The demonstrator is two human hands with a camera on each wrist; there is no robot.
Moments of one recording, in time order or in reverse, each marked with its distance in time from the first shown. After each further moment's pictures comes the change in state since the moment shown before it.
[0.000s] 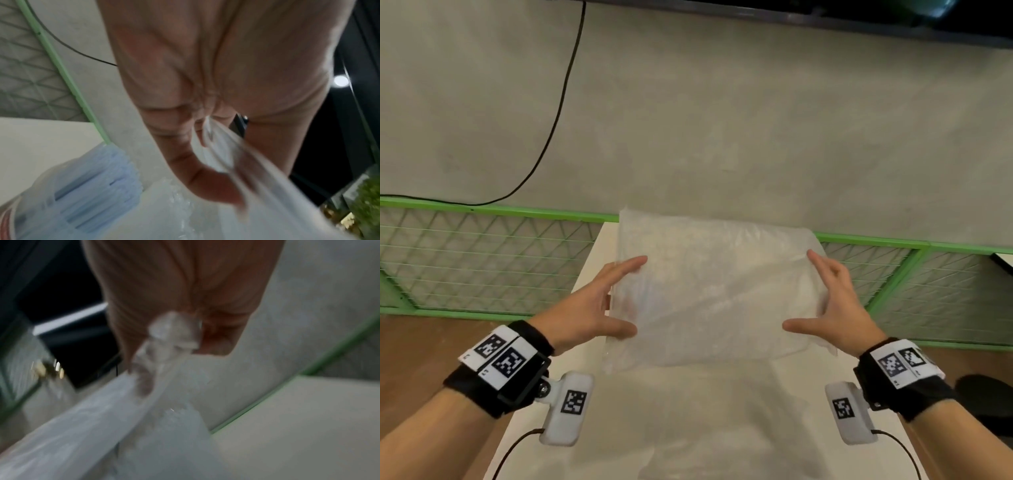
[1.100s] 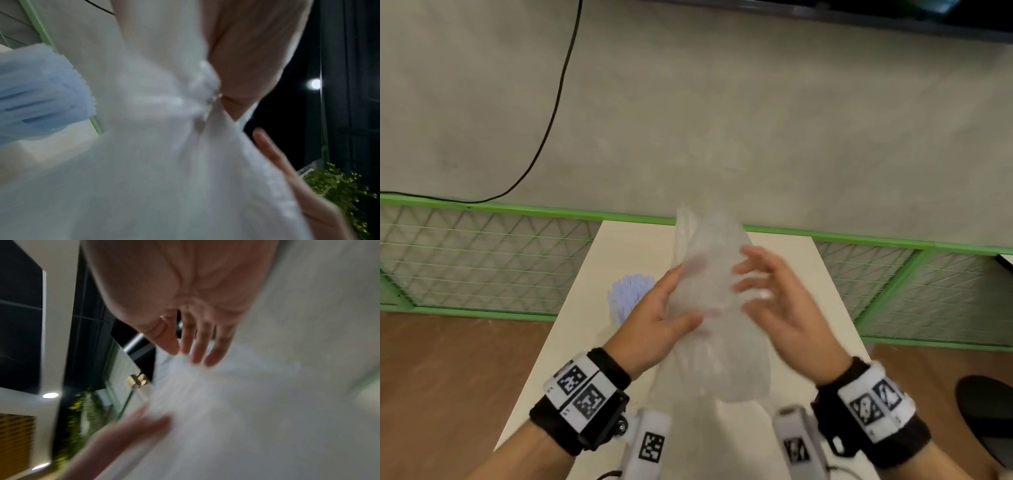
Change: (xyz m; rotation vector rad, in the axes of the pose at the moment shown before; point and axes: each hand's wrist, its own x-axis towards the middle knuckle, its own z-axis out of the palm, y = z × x) left_hand 0.025 0.026 0.083 -0.371 0.140 0.170; right_hand -0.021 -0.097 0.041 0.574 -0.069 -0.430
